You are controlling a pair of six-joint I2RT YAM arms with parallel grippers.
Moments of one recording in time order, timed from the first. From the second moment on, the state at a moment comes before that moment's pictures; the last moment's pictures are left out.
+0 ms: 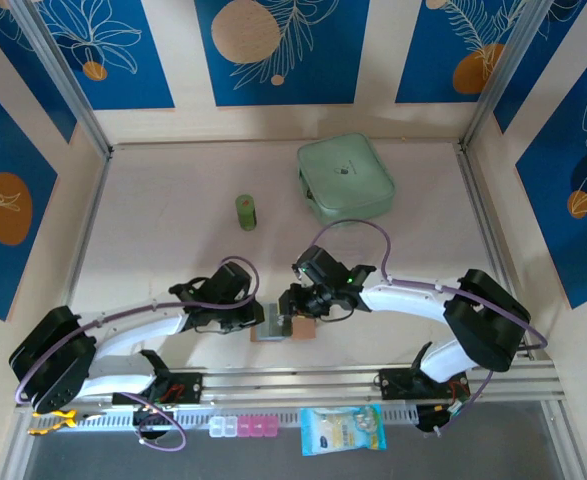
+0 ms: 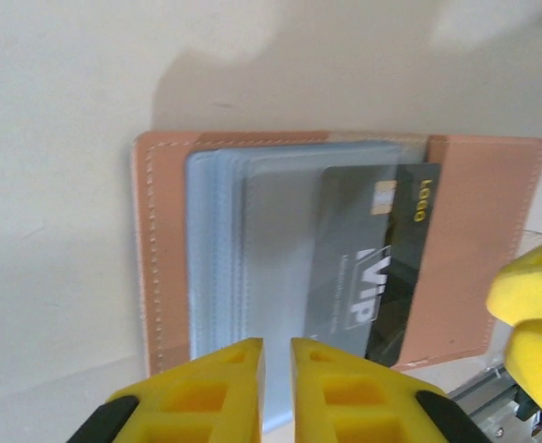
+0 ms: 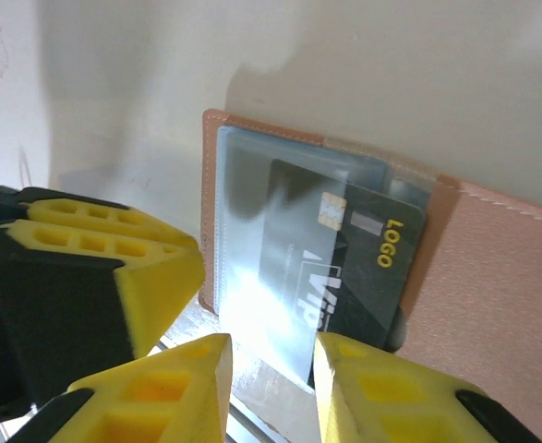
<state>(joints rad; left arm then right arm) -0.84 1.22 0.53 -0.34 0.25 -1.01 0.90 1.46 0.74 -0.24 -0.38 0.92</state>
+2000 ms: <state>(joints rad) -0.85 1.32 0.52 -0.24 0.28 -1.01 0.82 1.51 0.56 0.04 -0.56 0.97</state>
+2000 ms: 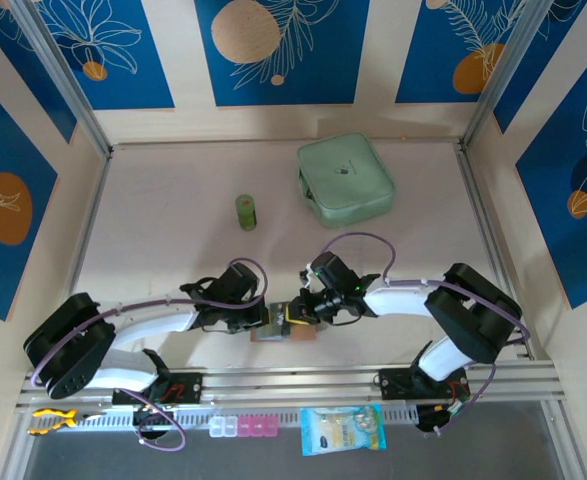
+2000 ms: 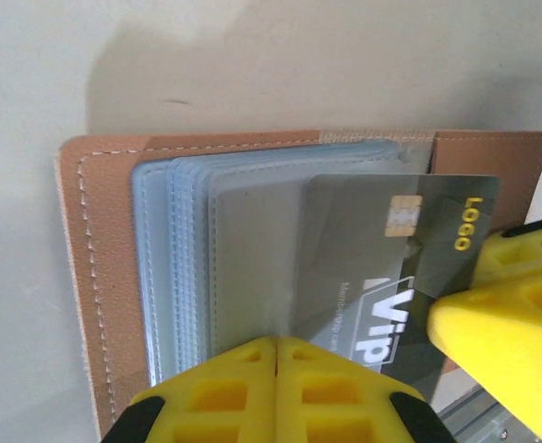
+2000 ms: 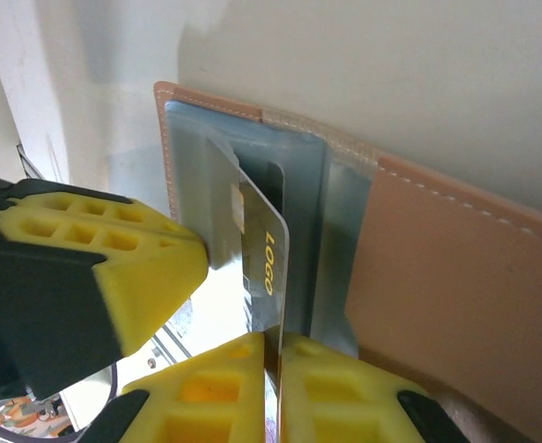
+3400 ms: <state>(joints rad) -0.85 1.16 0.50 -0.24 0.25 -1.02 0.58 1.46 1.20 -1.01 -0.12 -0.50</state>
